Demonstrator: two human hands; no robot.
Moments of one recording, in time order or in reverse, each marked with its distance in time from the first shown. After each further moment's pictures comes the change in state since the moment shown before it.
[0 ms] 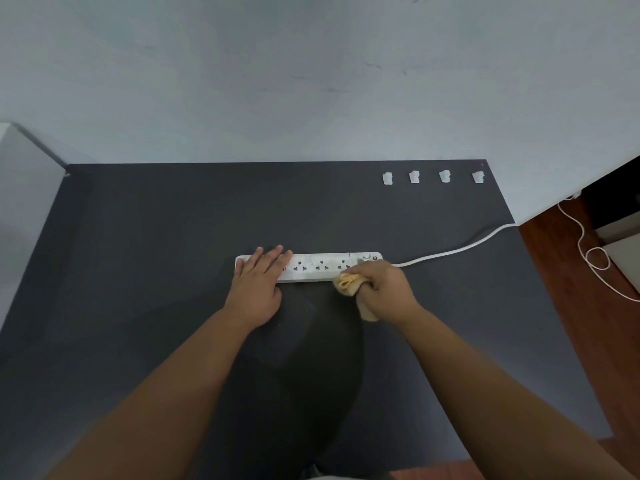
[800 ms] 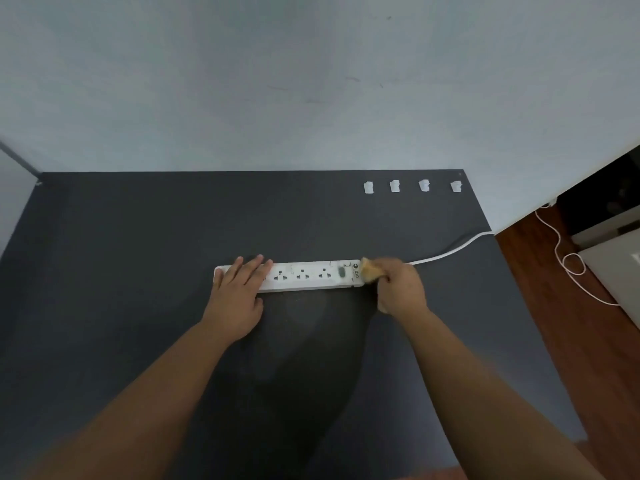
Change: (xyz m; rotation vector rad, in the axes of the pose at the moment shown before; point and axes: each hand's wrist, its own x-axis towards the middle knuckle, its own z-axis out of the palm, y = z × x) left_hand -0.001 0.001 0.004 0.056 0.015 0.005; right_hand 0.003 0.028 -0.037 -0.079 0.135 0.331
